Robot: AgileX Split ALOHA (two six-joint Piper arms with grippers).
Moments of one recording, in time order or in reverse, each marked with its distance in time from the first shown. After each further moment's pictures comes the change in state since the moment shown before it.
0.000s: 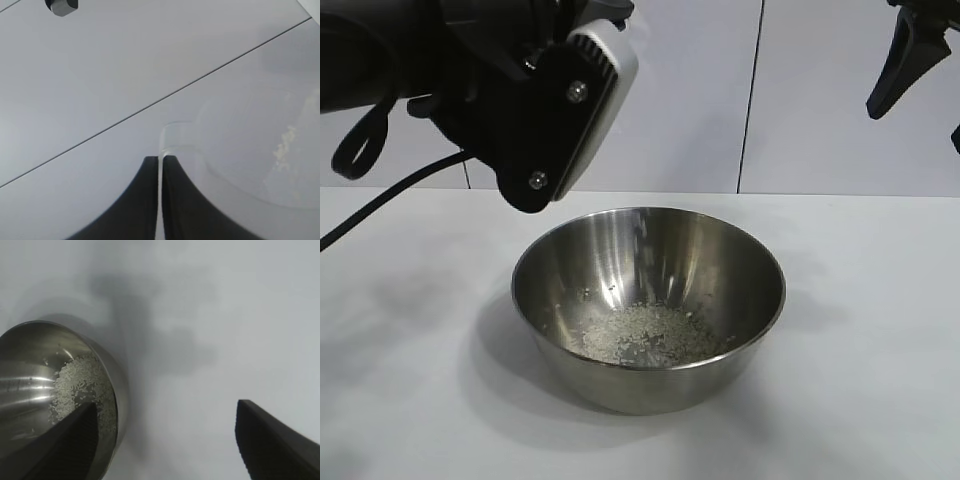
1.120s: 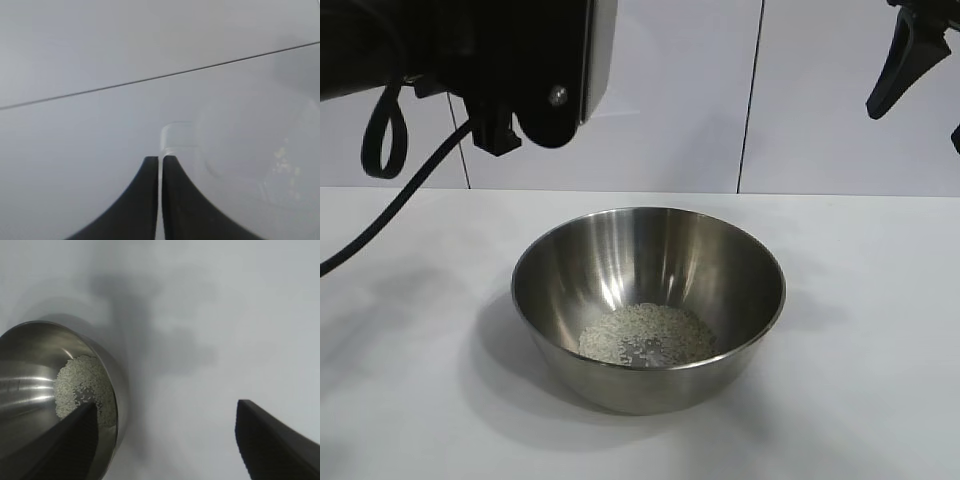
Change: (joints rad) left arm 0.000 0.000 0.000 -0.148 -0.073 -0.389; right arm 0.000 0.000 0.000 0.000 0.000 0.000
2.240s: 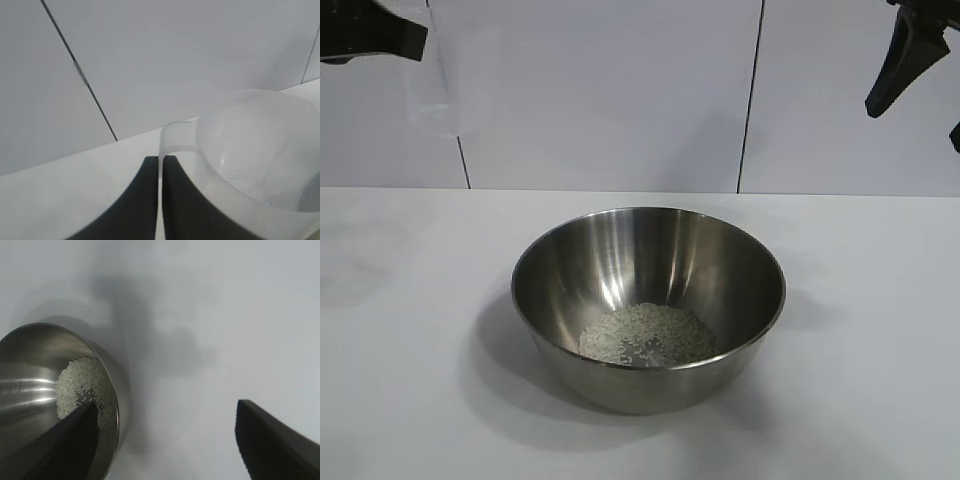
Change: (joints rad) left arm 0.475 -0.152 -0.061 -0.406 0.604 -1.046; right arm 0.000 0.000 0.000 0.003 -0.007 -0.001
